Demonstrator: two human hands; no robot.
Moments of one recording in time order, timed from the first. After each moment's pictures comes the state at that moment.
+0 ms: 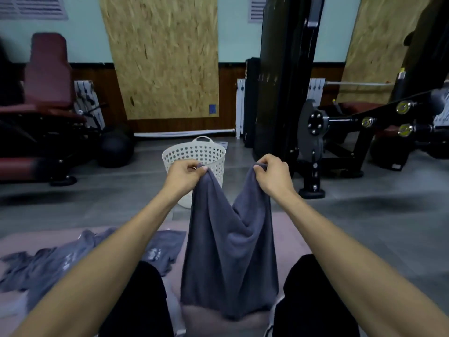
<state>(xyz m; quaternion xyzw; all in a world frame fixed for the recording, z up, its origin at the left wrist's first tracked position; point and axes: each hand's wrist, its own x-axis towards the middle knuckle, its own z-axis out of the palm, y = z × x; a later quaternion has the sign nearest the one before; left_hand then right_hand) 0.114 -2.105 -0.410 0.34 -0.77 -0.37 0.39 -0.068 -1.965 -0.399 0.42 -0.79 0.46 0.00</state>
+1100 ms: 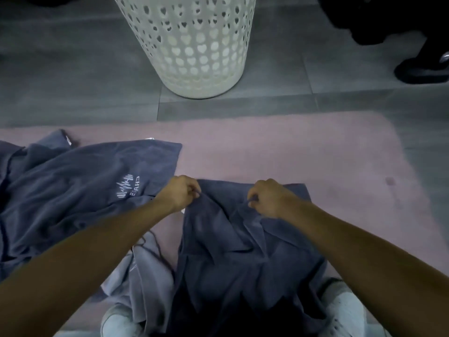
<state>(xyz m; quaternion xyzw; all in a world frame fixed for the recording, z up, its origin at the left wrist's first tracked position) 0.044 -2.349 -0.865 0.49 -0.79 -0.37 -0.05 -0.166 -2.214 -0.821 0.53 -0.74 -0.03 -0.41</state>
